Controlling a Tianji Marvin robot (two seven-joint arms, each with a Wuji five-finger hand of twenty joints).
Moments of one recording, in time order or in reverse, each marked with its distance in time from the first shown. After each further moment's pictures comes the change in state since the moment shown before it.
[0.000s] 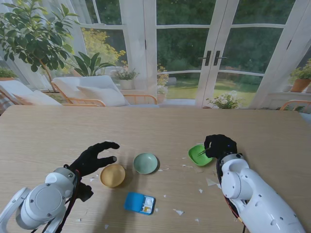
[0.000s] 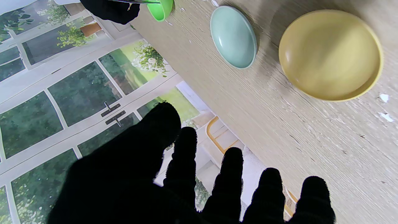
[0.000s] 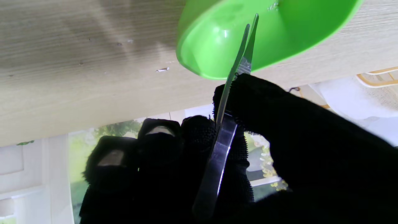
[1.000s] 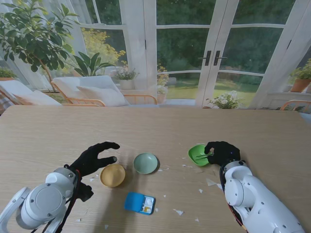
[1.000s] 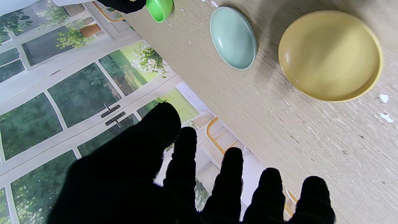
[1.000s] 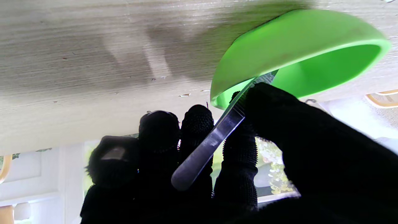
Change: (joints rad) left arm -0.002 0.001 0.003 0.000 0.003 0.002 -0.002; right arm -0.055 0.005 0.027 0.001 -0.043 -0.002 0.005; left_hand 0.000 0.000 0.000 0.000 0.000 -0.002 0.000 0.000 0.000 0.000 0.000 0.000 0.000 0.000 0.000 0.000 0.000 0.000 0.000 0.000; right_hand -0.097 0.093 -0.038 0.000 -0.118 -0.167 -0.155 -0.112 -0.096 -0.003 -0.089 -0.106 -0.074 0.020 -0.119 -0.050 -0.044 -0.009 -0.019 0.000
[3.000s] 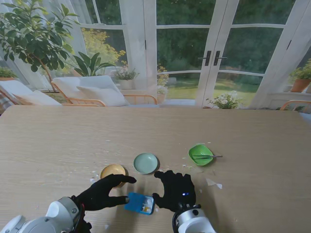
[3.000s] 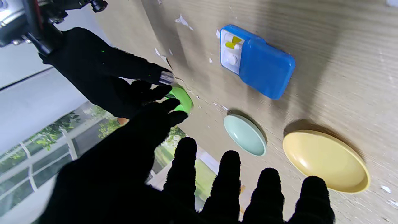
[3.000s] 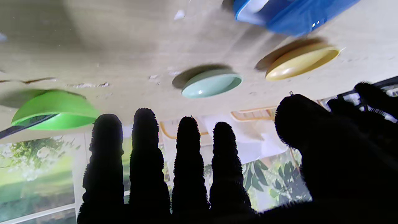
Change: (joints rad) left arm 0.227 0.051 -0.016 -0.096 0.118 -0.245 -0.179; right arm -0.295 0.018 -0.383 -0.519 -0.215 0.339 -0.023; left_hand -0.062 0.003 -0.025 0.000 -0.088 0.013 -0.074 -0.060 -0.014 -0.035 -0.058 -0.013 0.000 -0.014 0.000 -0.014 0.000 -0.005 0.000 -0.001; right_hand -0.109 0.215 -0.319 0.113 -0.260 0.228 -0.445 0.075 -0.358 0.092 -0.542 -0.523 -0.369 0.175 -0.807 -0.370 -0.387 0.232 -0.695 -0.157
